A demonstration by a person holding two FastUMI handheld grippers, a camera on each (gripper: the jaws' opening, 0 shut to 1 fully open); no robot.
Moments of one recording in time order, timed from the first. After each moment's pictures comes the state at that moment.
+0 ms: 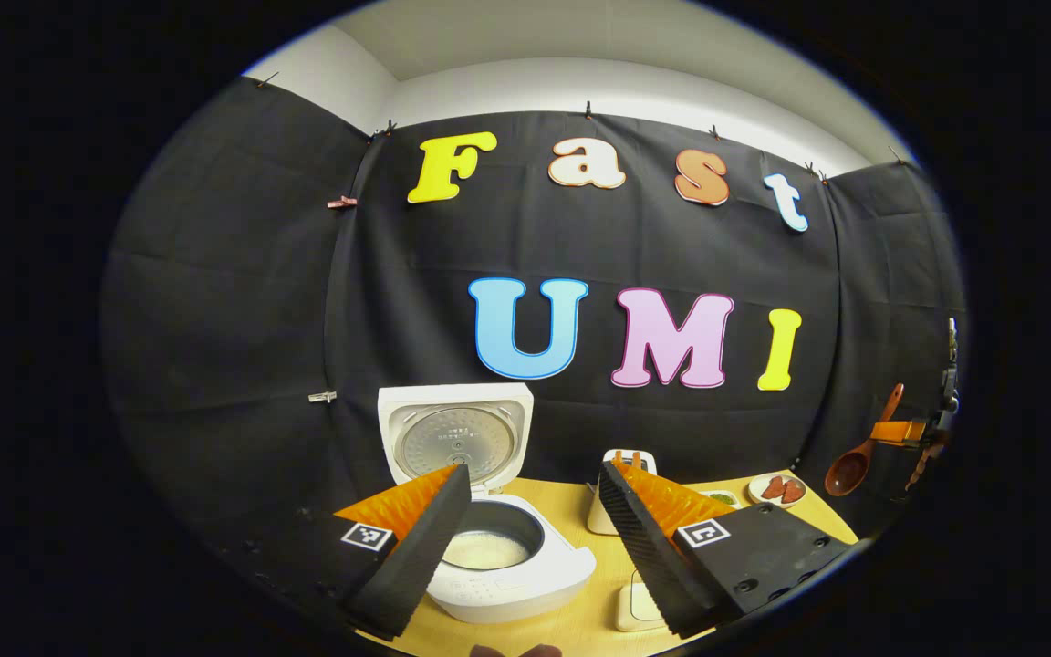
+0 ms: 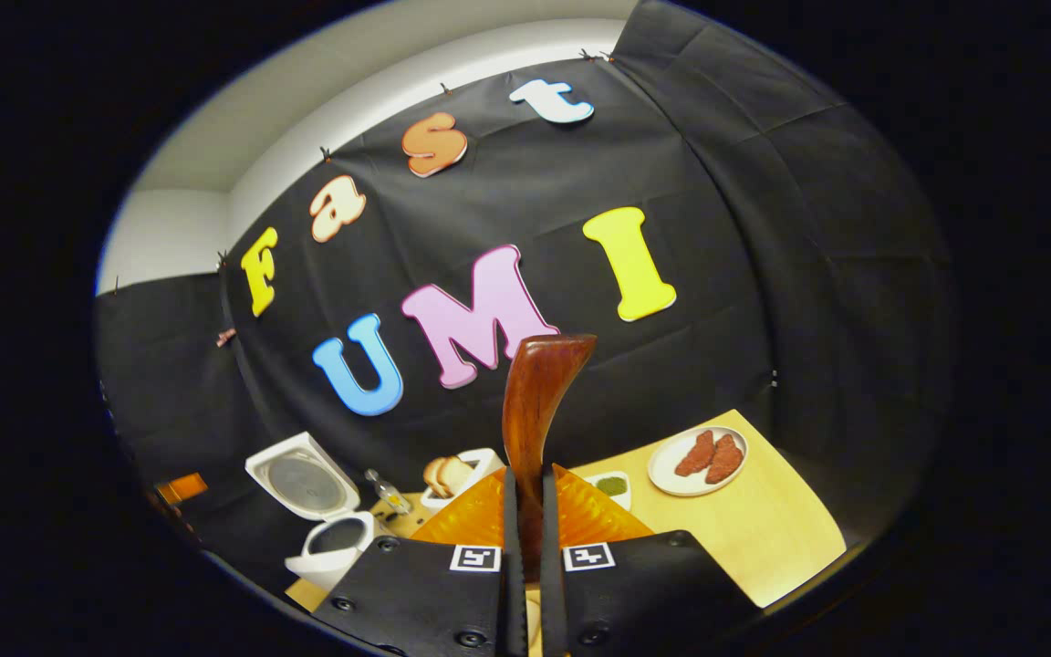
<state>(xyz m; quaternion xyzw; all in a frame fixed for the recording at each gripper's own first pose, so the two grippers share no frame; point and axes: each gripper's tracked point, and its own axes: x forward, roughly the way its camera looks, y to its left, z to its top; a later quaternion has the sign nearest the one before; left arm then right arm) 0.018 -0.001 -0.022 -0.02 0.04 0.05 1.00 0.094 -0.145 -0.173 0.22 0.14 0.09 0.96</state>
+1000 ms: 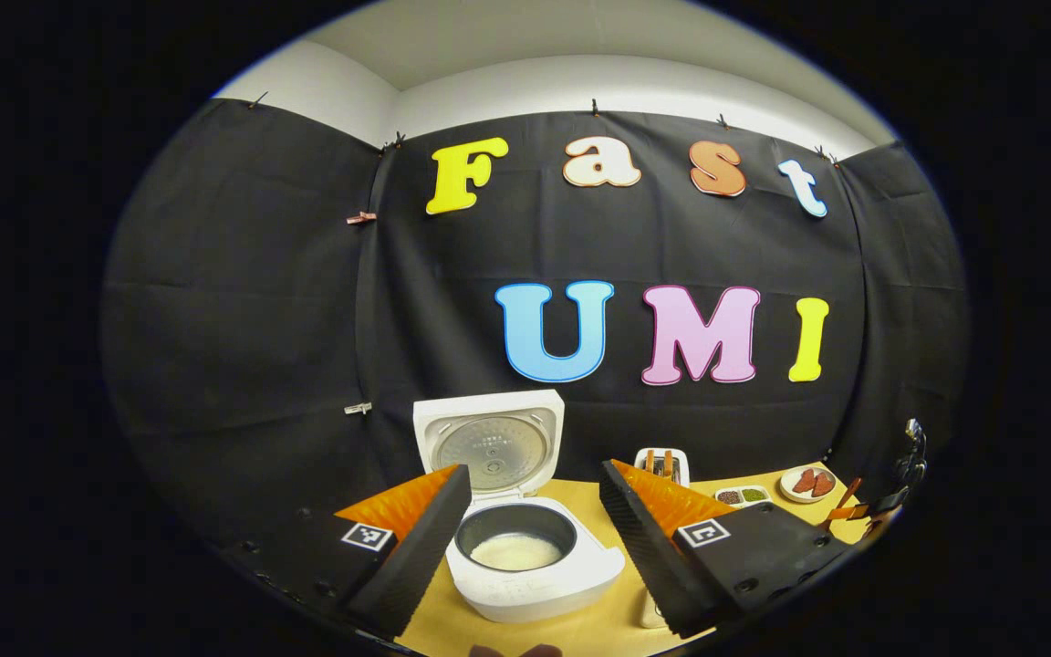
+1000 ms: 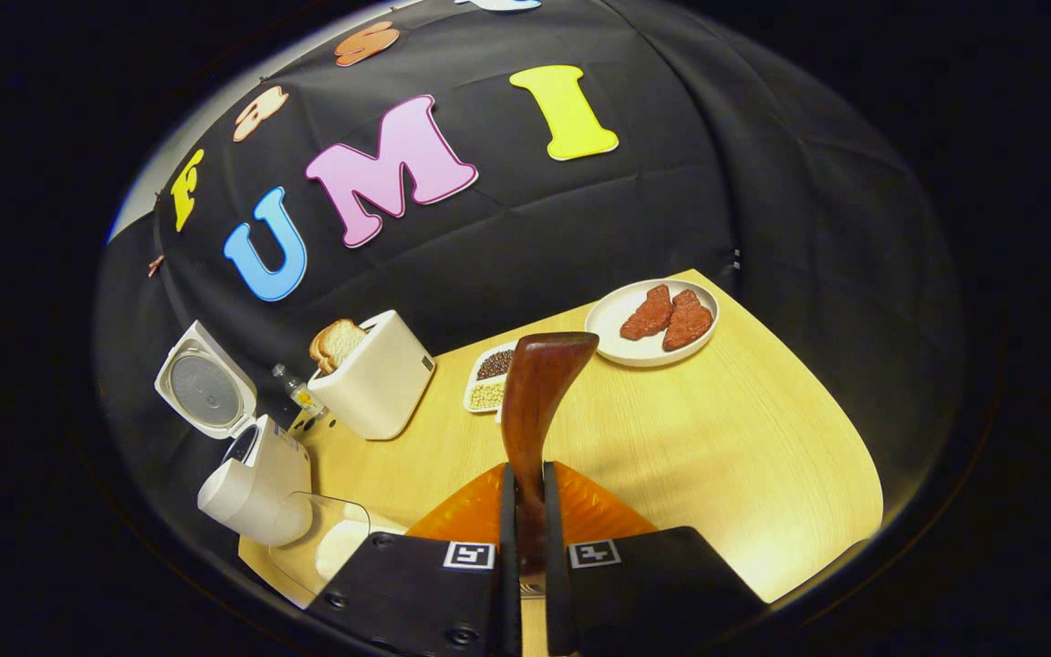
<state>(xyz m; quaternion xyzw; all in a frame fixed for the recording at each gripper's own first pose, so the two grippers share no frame) 0.005 0.023 0.002 0.00 0.04 0.10 0.99 0.104 -0.130 -0.398 0.21 0.32 0.05 0.92</state>
